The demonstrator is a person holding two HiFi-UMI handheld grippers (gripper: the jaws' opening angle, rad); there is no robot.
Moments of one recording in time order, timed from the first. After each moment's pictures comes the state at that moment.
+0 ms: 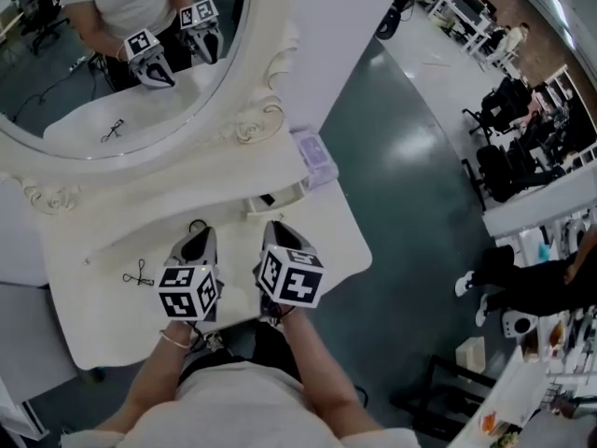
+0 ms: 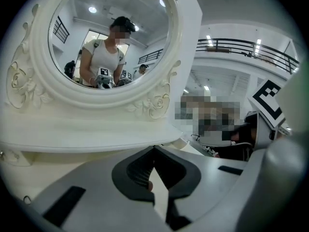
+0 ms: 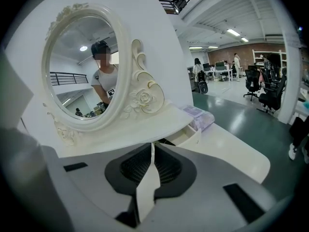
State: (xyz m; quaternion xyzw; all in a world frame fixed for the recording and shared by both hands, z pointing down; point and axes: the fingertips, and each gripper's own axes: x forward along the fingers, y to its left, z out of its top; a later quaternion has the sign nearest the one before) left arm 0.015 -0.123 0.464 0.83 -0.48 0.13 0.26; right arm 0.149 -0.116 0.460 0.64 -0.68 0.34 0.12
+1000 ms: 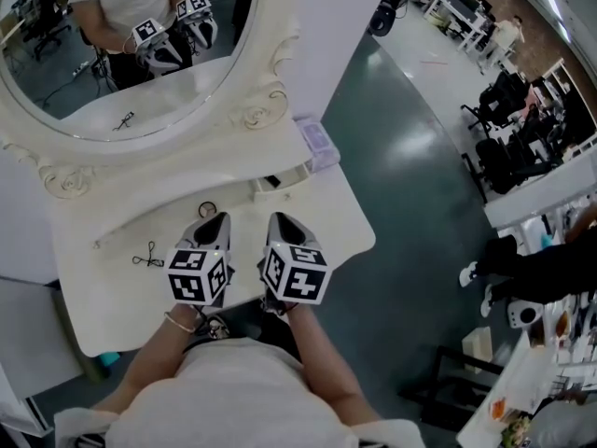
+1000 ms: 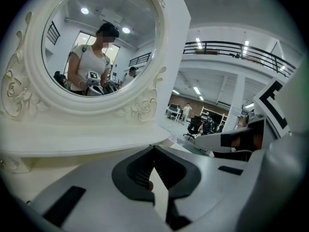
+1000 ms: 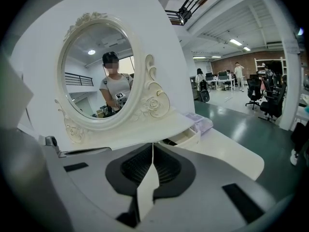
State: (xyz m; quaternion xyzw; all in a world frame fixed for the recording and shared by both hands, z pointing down) left arm 0.023 -0.088 0.438 0.86 -0.44 0.12 0.23; right arm 0.130 -0.071 0.433 0.65 -0.70 0.29 0.10
